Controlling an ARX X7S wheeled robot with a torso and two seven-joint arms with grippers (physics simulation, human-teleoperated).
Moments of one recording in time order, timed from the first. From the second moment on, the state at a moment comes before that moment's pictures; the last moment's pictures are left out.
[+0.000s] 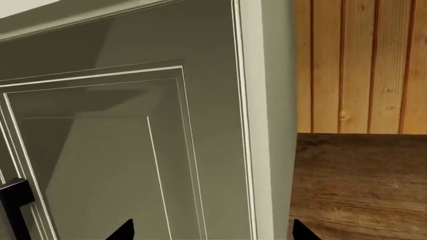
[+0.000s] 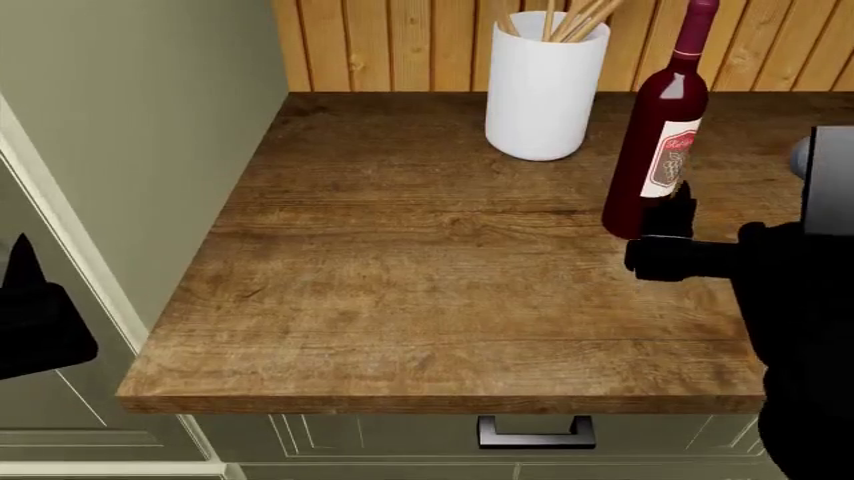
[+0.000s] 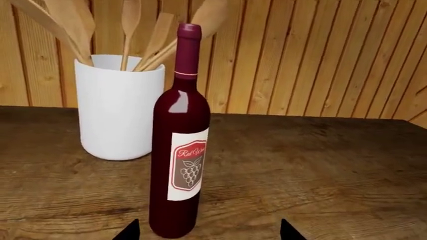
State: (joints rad) left arm -0.37 -1.04 -0.49 1.01 -1.97 -0.99 -1.49; right arm 0.89 0.82 -0.23 -0.65 1.68 1.04 1.43
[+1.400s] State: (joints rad) left arm -0.36 -1.02 -0.48 1.01 -1.95 -1.00 -1.48; right arm 1.21 0.62 -0.51 -0.06 1.19 1.02 0.90
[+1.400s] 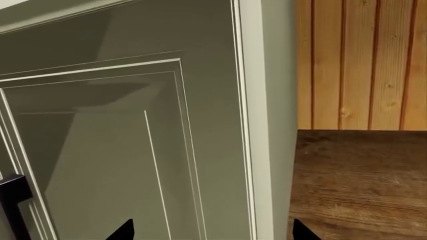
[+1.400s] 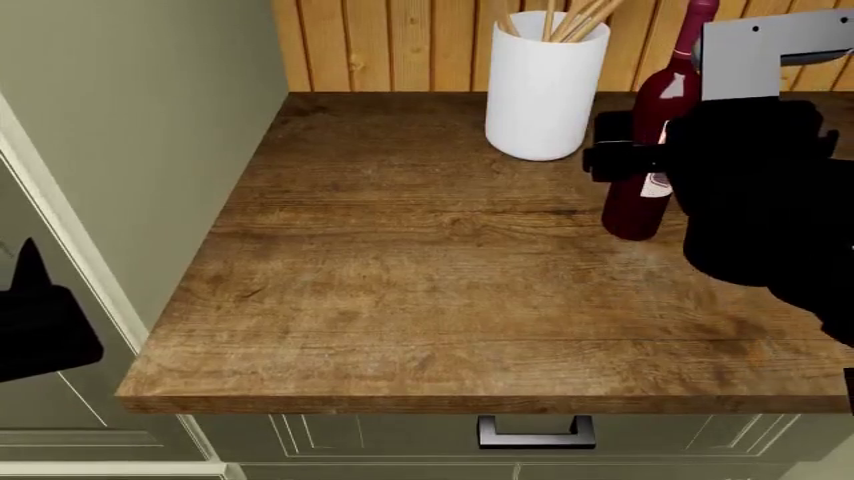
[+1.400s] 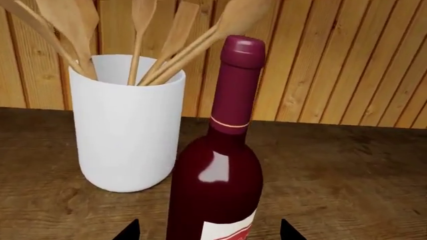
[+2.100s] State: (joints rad) left arm -0.37 -1.02 -0.44 1.00 -1.93 -0.99 -1.48; right arm 1.28 0.53 -0.62 0.28 1.01 0.90 0.70
